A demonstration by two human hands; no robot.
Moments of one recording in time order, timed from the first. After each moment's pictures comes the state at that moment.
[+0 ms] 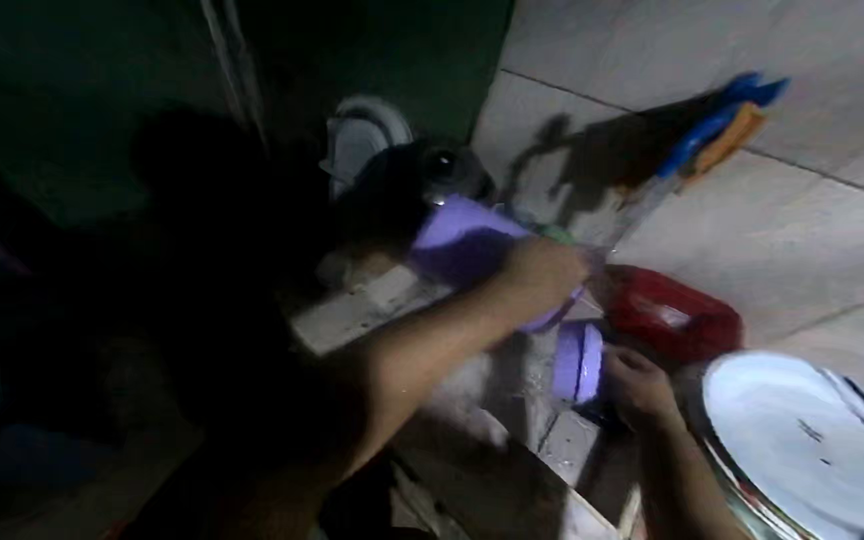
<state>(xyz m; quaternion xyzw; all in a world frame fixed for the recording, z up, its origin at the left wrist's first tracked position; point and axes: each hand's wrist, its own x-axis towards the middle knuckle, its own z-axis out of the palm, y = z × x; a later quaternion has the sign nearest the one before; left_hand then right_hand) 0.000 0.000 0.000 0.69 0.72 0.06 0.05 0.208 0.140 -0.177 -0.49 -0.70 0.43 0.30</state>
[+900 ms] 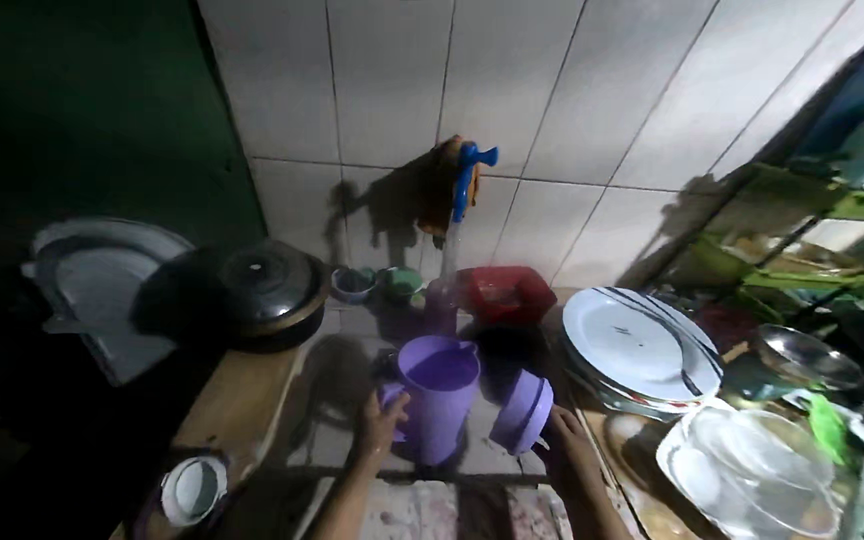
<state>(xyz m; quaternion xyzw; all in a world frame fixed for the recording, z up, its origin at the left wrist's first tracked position) -0.103 0.033 -0.203 0.43 0.60 0.52 0.43 0.163 0.024 -0.194 -0.60 -0.26 0.47 0.59</state>
